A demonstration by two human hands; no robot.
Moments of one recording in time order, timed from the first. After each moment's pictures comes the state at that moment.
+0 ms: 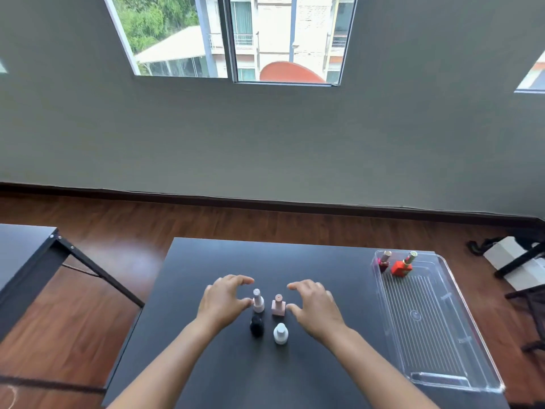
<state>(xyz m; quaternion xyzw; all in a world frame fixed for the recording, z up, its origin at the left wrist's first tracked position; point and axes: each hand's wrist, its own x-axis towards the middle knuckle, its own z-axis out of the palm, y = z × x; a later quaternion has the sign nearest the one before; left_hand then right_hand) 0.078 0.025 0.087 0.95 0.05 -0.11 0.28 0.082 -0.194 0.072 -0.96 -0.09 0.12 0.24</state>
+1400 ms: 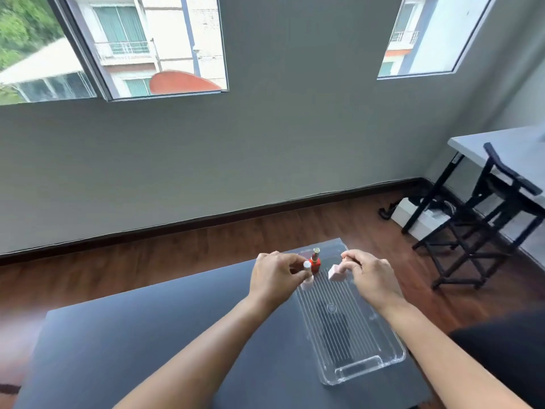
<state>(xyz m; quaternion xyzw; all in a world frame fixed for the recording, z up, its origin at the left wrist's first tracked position) 0.161 -0.254 0.123 0.90 -0.23 0.02 0.38 0.099 -0.461 0.120 -0.94 0.18 -0.08 0.29</state>
